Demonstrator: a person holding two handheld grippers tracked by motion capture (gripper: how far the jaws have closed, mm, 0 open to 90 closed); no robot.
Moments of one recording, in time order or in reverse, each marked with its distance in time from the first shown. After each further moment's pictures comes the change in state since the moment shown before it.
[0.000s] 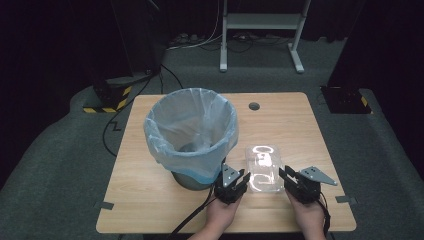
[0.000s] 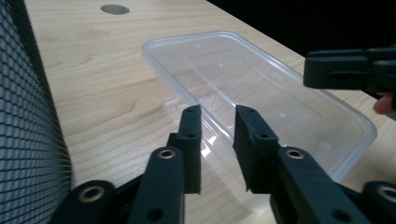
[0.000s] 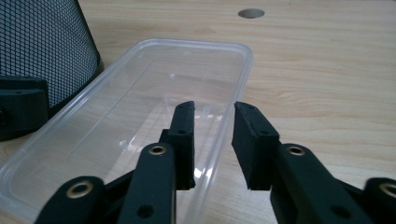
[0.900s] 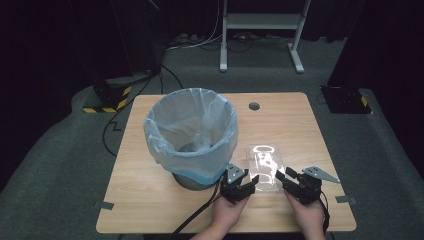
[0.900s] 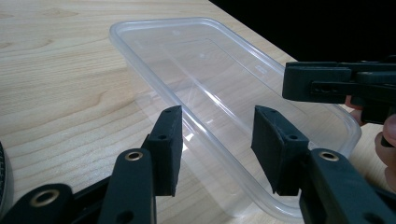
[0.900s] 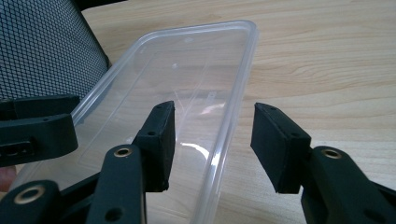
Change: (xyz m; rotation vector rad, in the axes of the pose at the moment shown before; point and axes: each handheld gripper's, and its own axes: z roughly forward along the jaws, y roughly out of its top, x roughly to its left) left arm -0.005 -0.002 0.016 0.027 -0.059 -0.036; right arm -0.012 -0.007 0.006 0.034 0.078 0.154
